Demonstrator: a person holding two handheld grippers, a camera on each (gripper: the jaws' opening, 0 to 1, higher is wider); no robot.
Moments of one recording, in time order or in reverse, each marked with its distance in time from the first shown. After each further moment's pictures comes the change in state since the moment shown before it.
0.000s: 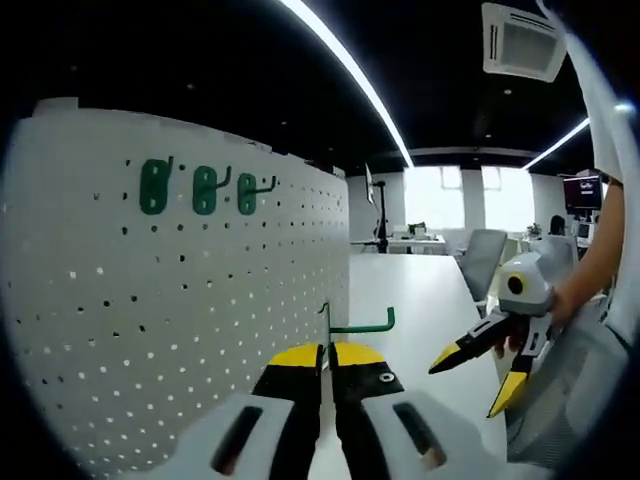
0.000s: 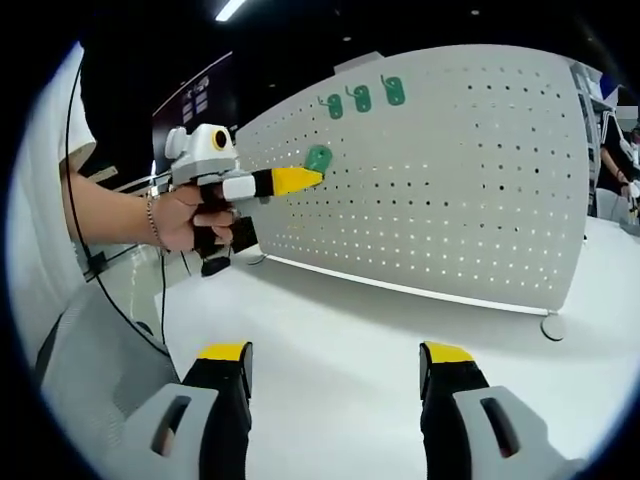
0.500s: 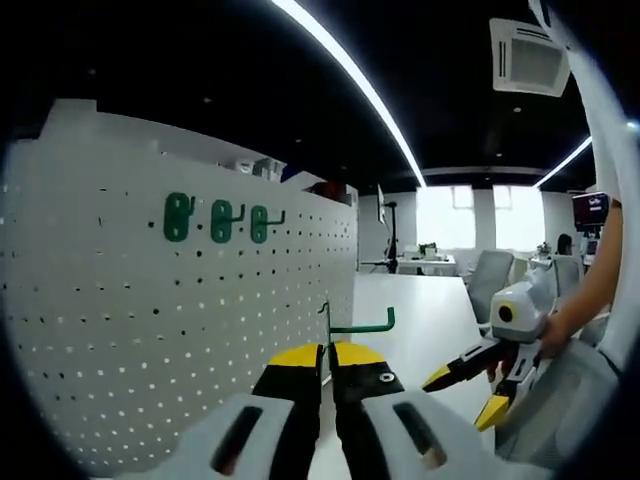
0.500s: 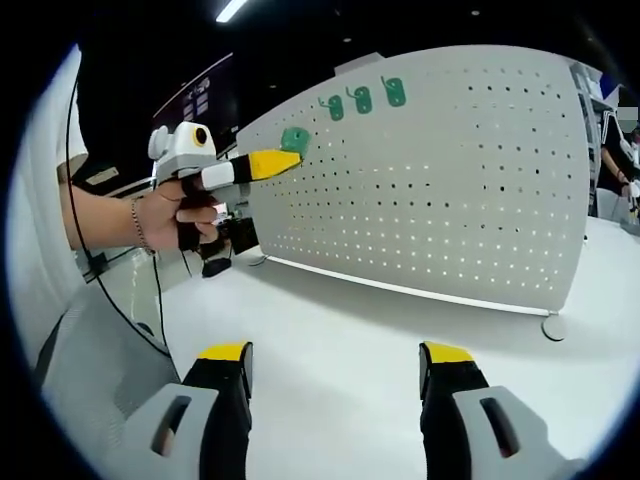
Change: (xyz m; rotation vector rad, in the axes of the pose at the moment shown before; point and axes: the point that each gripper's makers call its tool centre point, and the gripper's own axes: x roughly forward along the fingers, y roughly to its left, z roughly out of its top) left arm -0.020 -0.006 0.022 -0.037 -0.079 0.052; right arm 0.000 0.000 0.000 0.001 -0.004 0.003
